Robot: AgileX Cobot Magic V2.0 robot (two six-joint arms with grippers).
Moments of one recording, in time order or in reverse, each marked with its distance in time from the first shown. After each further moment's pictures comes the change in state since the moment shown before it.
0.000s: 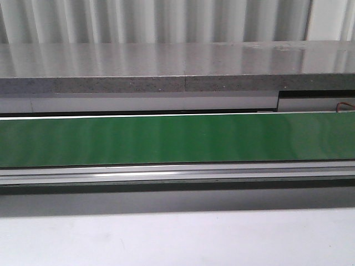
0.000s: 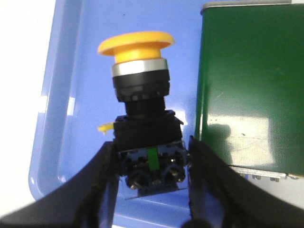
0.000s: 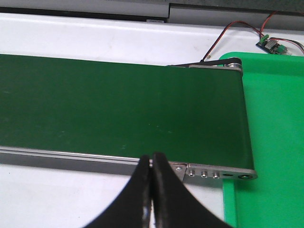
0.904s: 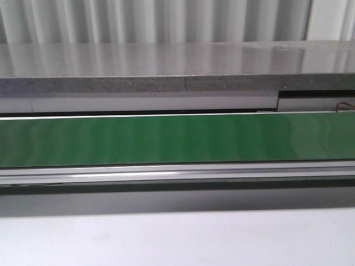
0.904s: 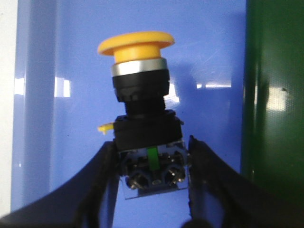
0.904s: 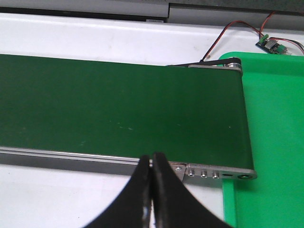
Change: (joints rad) left arm 0.050 0.324 -0.063 0.041 -0.128 0.046; right arm 0.000 0.000 0.000 0.000 0.000 0.000
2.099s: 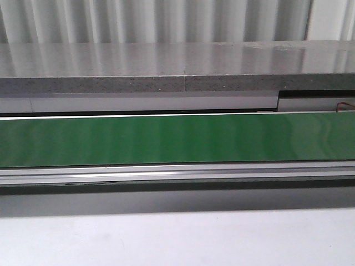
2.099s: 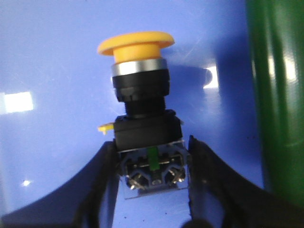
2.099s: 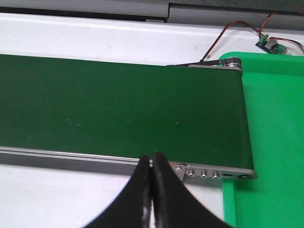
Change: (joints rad) left arm 0.091 0.156 -0.036 -0.275 -0.043 0.433; right arm 0.000 0.000 0.000 0.000 0.000 0.000
